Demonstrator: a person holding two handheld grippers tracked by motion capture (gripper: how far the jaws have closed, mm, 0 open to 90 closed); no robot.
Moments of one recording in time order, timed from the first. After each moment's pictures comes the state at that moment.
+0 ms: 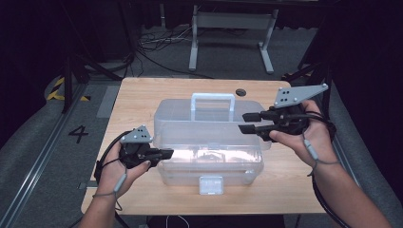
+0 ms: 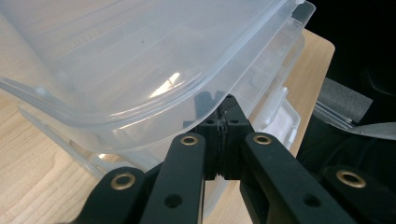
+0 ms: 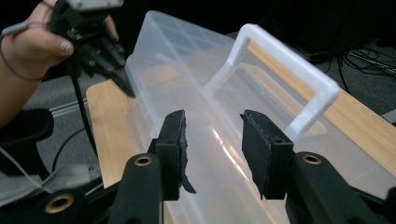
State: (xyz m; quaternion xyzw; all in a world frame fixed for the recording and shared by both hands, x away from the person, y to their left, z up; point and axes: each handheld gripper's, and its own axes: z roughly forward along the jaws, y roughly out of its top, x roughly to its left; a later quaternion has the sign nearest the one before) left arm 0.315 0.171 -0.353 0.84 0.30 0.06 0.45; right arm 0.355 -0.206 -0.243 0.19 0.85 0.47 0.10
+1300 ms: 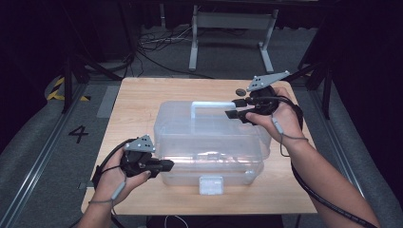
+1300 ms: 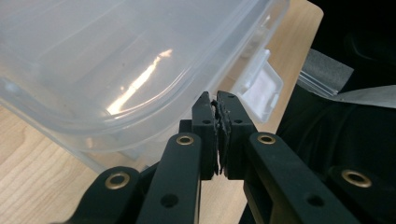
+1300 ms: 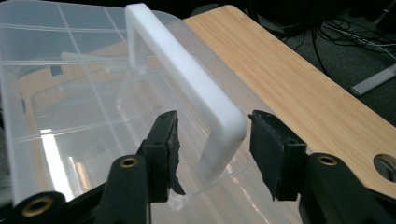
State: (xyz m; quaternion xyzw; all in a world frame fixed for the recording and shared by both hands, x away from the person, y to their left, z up) left arm 0.300 0.168 -0.360 0.86 0.29 0.02 0.41; right arm 0.424 -0.175 -0.276 0.23 0.87 0.42 0.13
